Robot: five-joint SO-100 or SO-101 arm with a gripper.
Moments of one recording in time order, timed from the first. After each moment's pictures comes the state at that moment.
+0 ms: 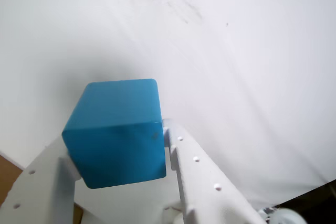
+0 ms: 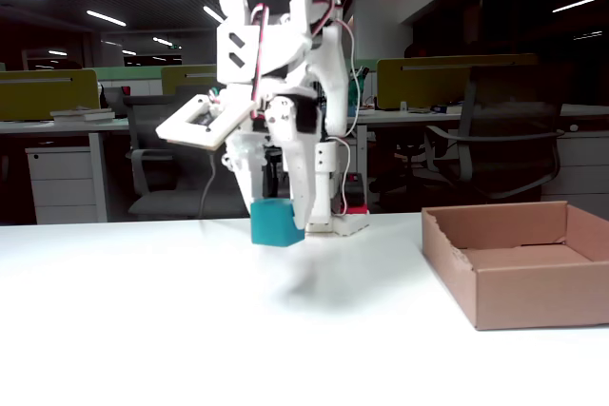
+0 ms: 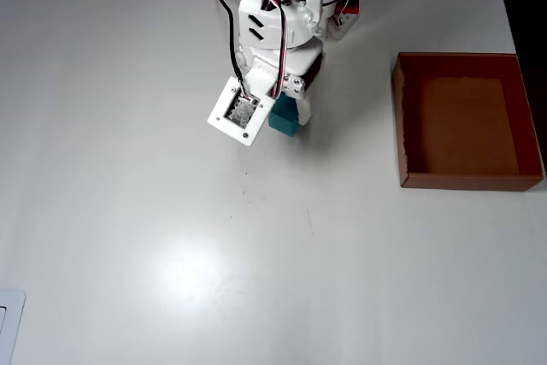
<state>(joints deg) 11.8 112.3 118.8 63.6 -43.5</state>
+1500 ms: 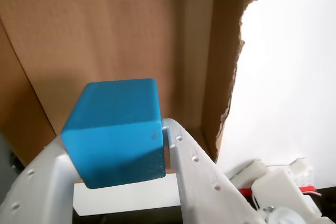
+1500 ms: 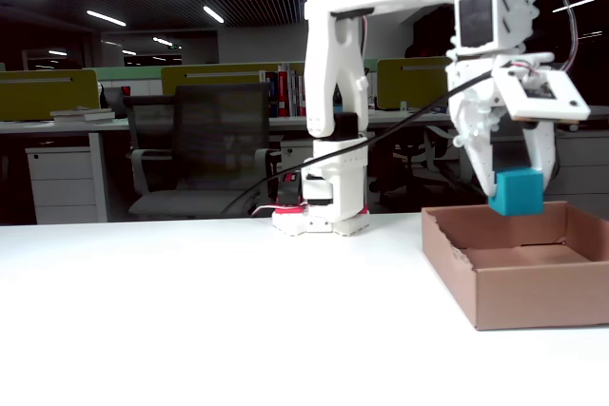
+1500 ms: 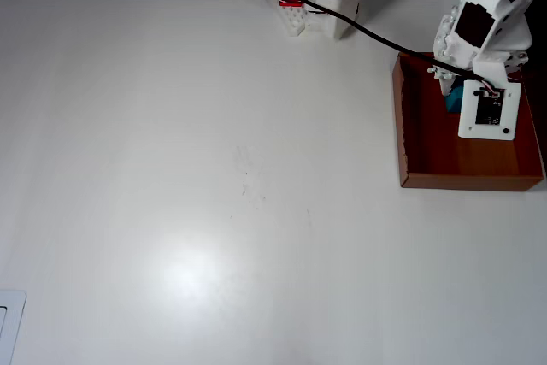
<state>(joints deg) -43.5 88.3 89.8 73.2 -16.3</state>
